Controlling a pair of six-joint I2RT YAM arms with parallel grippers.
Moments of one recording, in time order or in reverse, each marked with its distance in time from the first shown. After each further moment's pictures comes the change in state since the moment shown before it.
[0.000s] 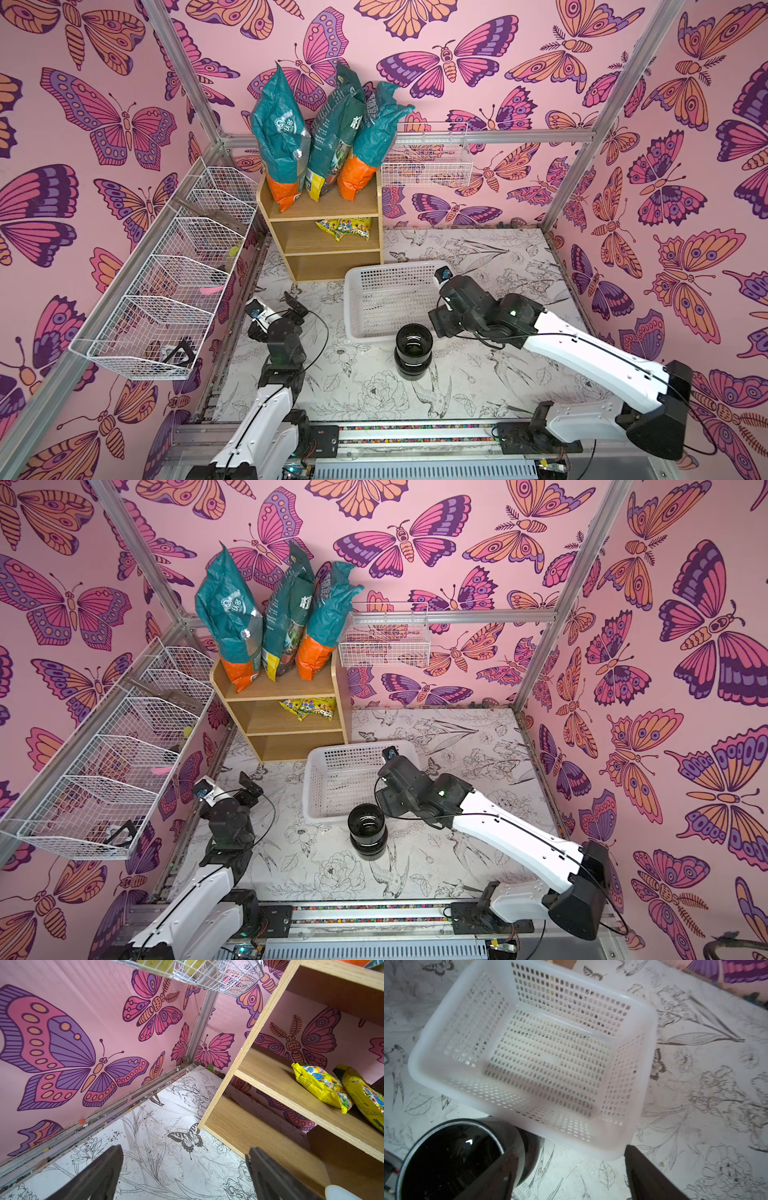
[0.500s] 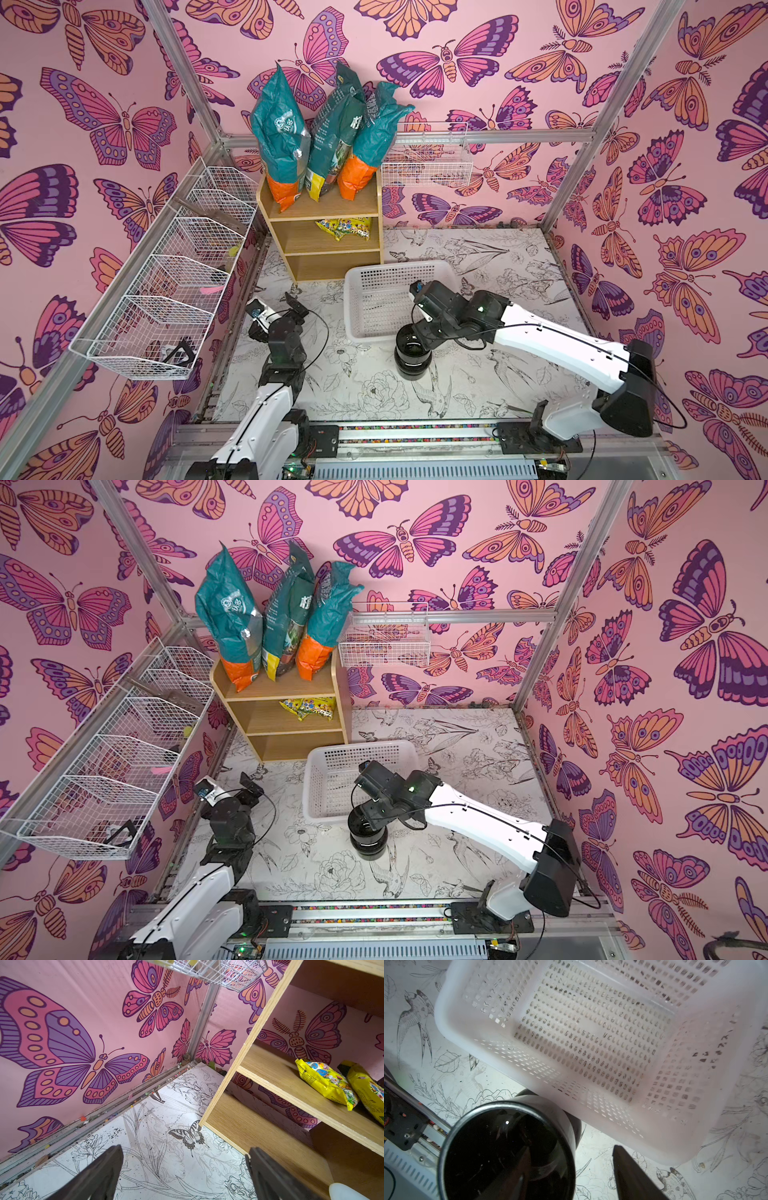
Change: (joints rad) left arm 0.000 0.018 0.000 -0.002 0.001 -0.006; right arm 0.071 0.146 0.076 -0.071 -0.124 0.013
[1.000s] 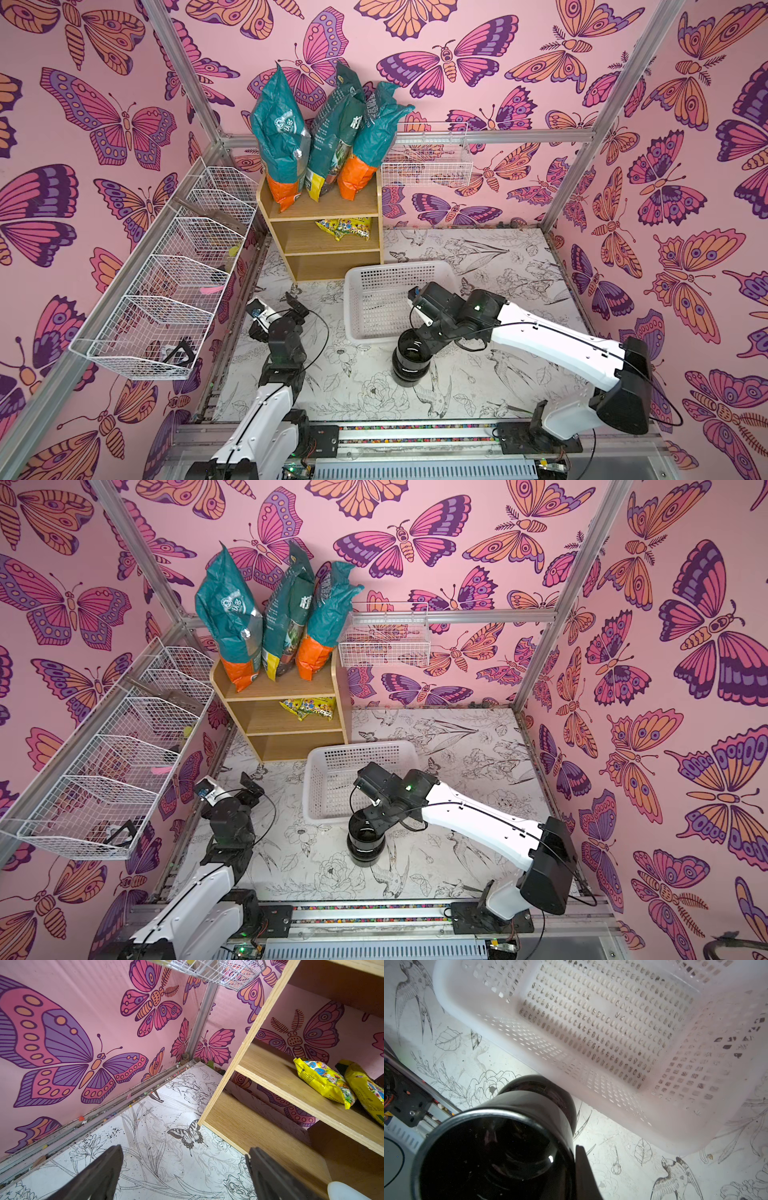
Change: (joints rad) left arm 0.000 0.000 0.000 0.000 0.013 0.000; right arm 0.001 0.005 0.027 -0.093 -0.048 -0.012
